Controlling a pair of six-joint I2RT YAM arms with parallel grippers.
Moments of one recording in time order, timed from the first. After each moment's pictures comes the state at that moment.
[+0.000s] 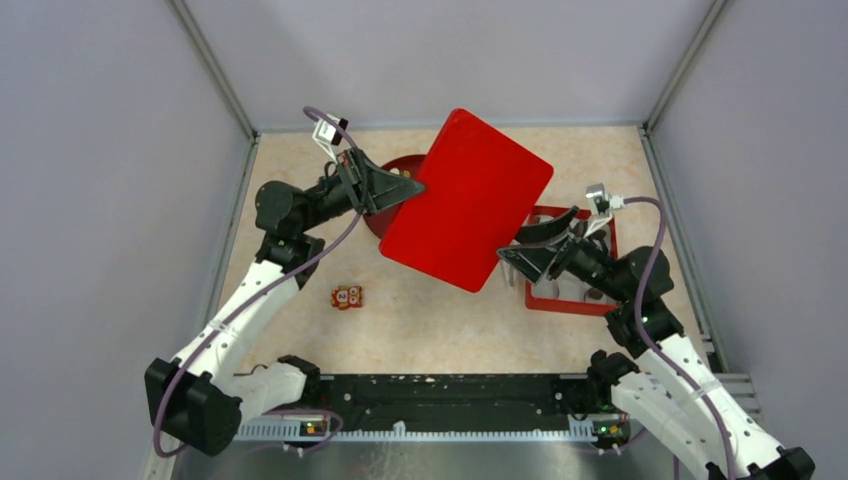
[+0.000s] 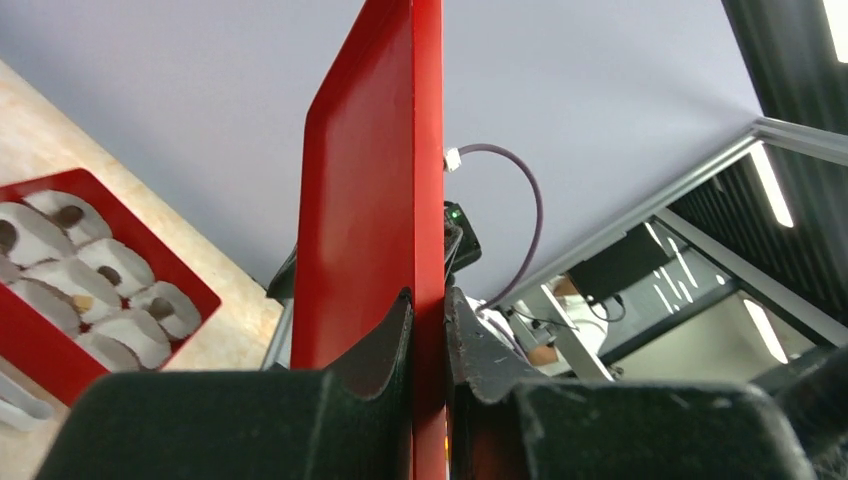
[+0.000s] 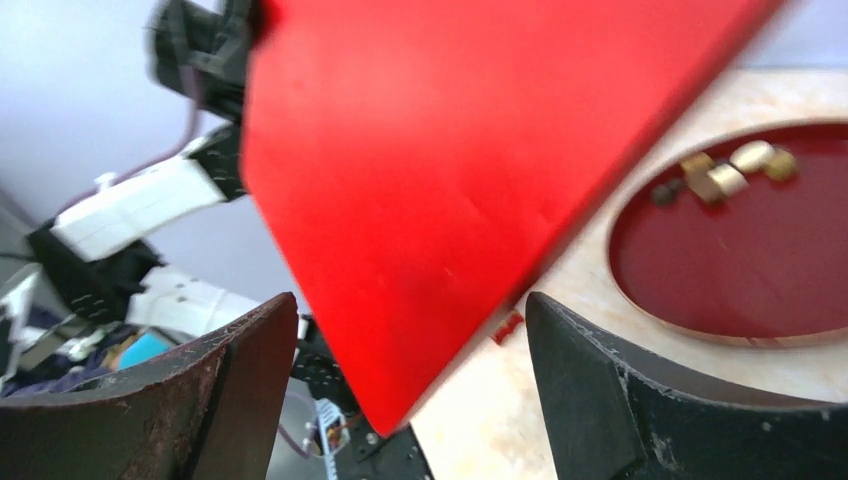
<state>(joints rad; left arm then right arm) -0.39 1.09 0.96 0.64 0.83 -1.34 0.45 0.59 0.57 0.22 -0.52 0.71</state>
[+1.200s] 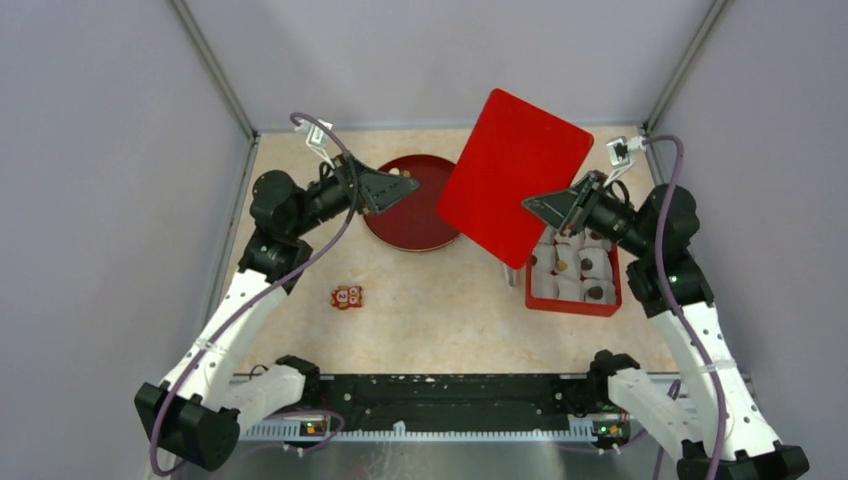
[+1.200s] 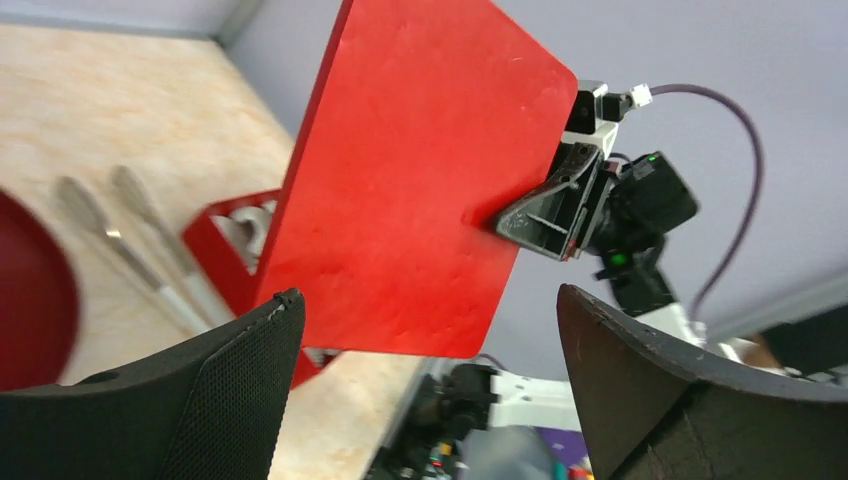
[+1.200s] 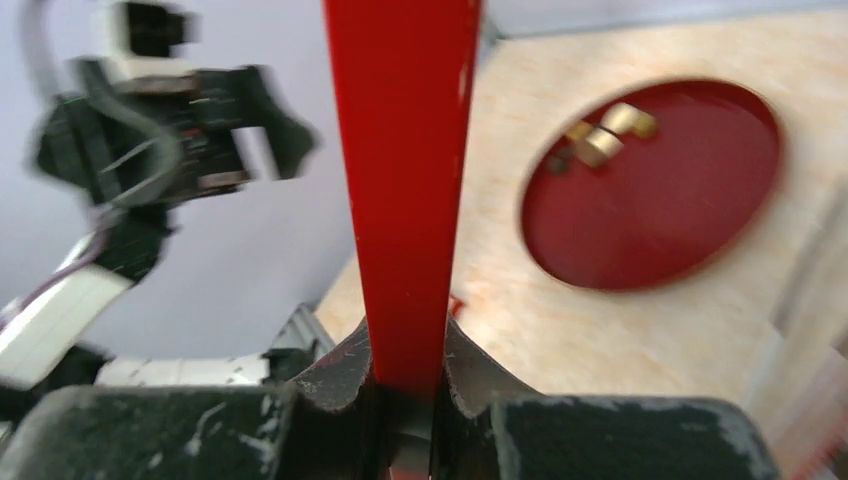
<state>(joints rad) -0.35 1.04 0.99 0.28 0.71 -1.01 0.26 0.79 0.94 -0.07 -0.67 0.71</state>
